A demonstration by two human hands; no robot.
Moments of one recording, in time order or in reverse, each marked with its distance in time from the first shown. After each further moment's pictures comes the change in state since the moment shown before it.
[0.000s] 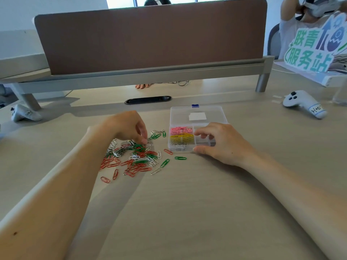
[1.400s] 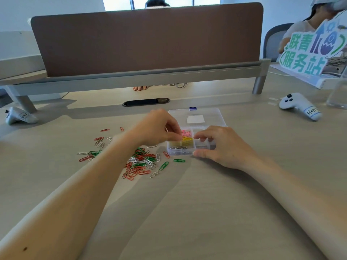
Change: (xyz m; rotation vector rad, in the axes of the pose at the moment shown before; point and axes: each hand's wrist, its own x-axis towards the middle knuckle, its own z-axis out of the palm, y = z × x) left_hand 0.003 0.062 0.017 -0.209 0.206 0.359; right_hand -0.005 -0.004 -0.005 -0.012 -0.045 0.048
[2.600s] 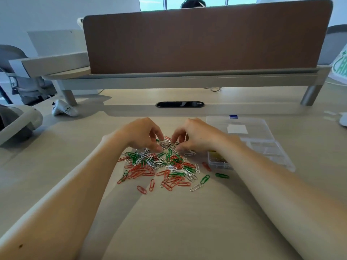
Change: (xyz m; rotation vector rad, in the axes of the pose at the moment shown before) left_hand -0.048 -0.107 -0.046 0.089 -0.110 -0.412; right_hand 0.127 -0.093 0.054 0.003 -0.300 -0.234
